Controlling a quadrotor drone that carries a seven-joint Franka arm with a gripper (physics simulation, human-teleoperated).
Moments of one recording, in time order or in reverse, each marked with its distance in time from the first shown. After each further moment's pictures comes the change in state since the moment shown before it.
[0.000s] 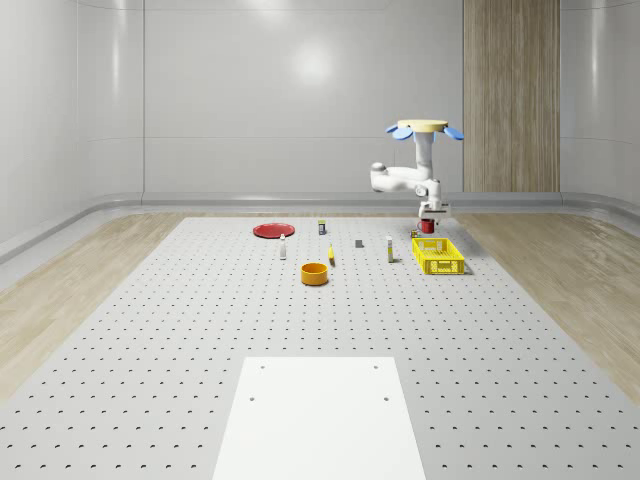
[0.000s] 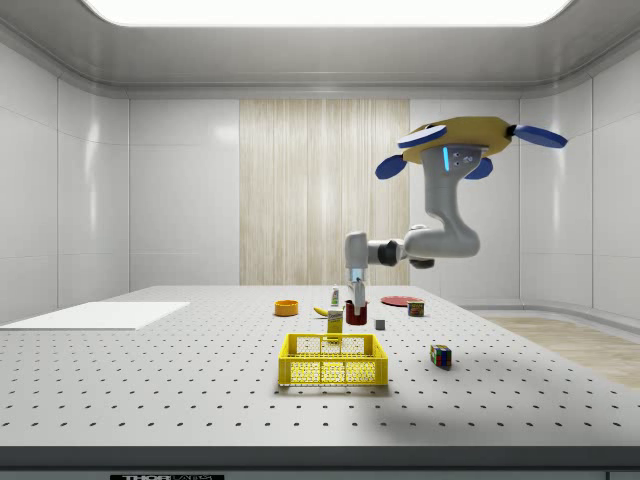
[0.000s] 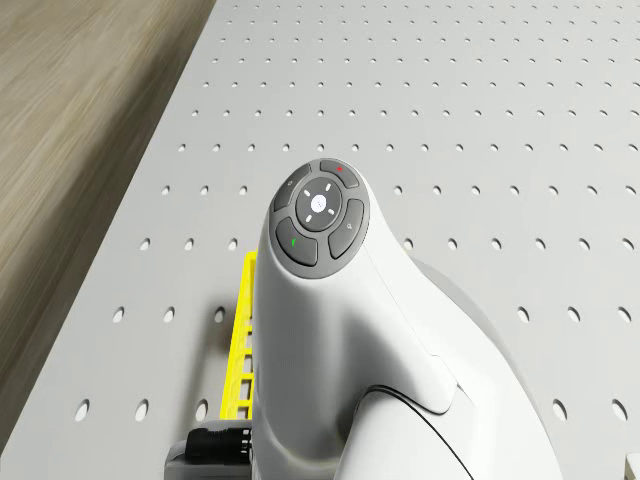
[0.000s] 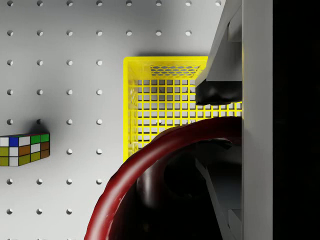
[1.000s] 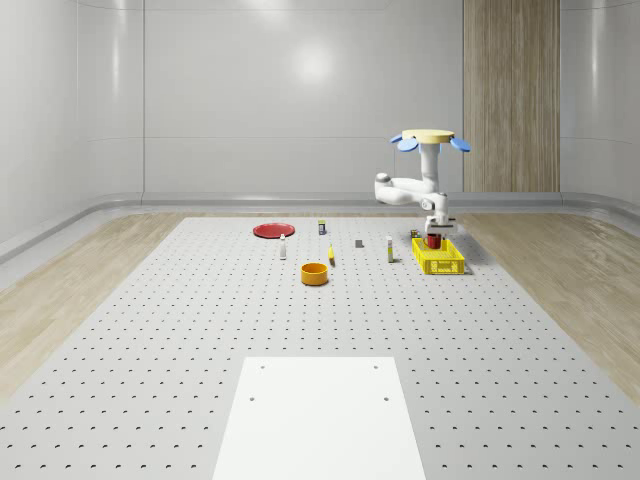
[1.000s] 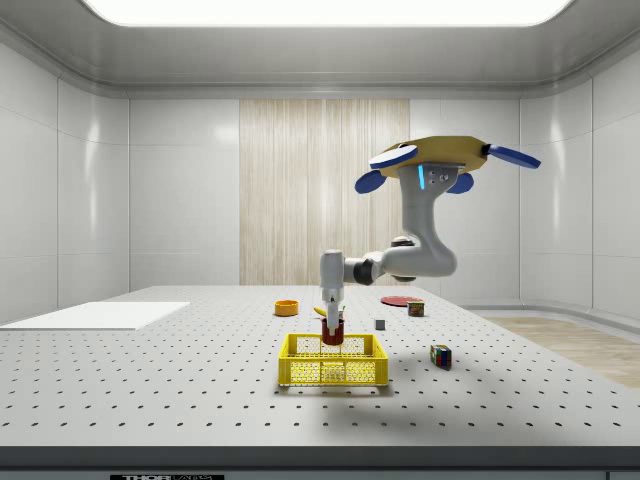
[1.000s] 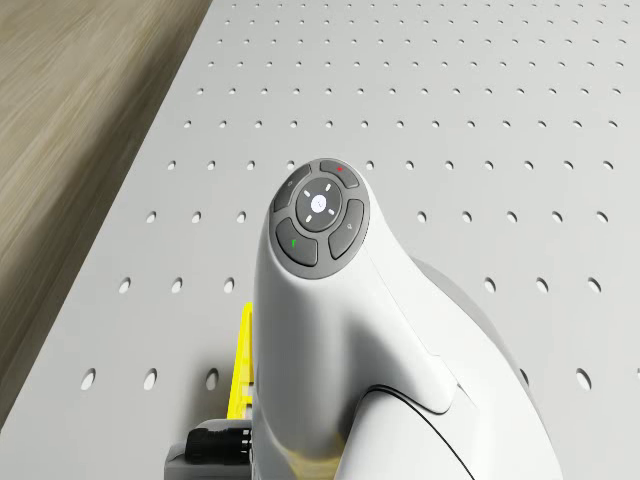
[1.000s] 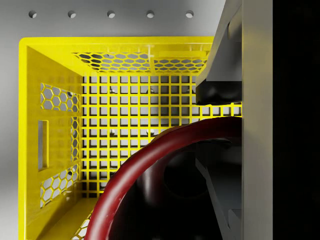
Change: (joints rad) arm -0.003 -0.022 0.003 0.001 0.008 0.020 0.002
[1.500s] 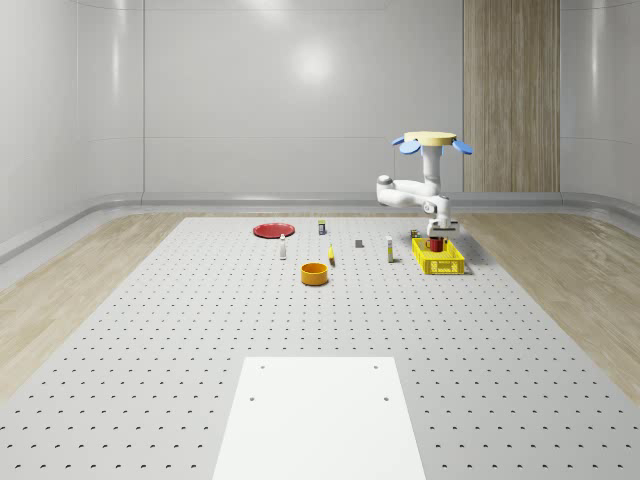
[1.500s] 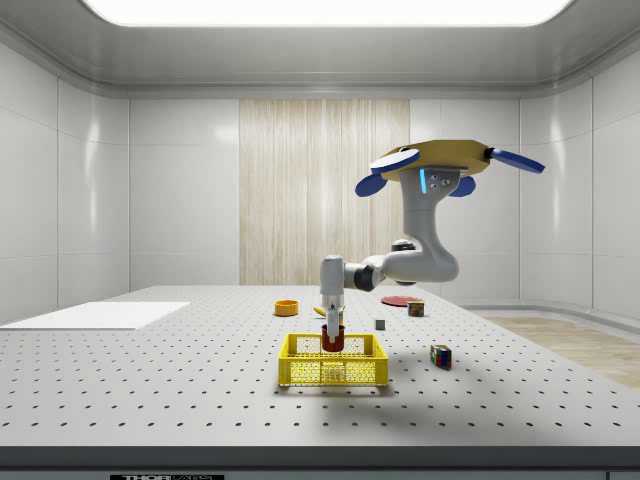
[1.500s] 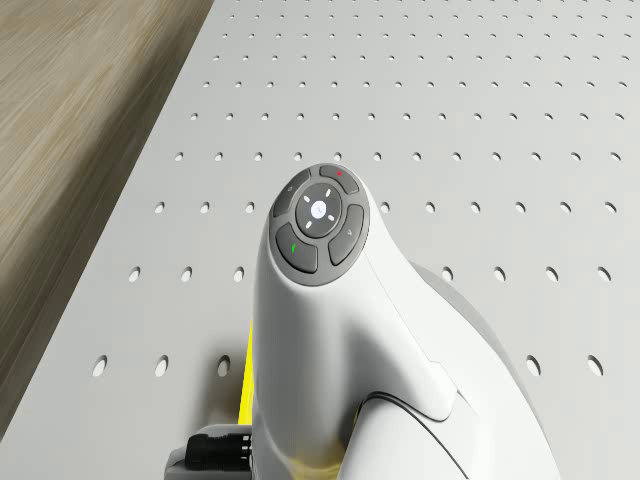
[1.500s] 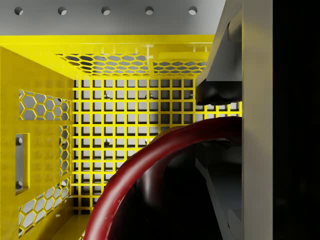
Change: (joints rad) arm -0.004 -0.009 -0.028 0.004 -0.025 0.017 0.001
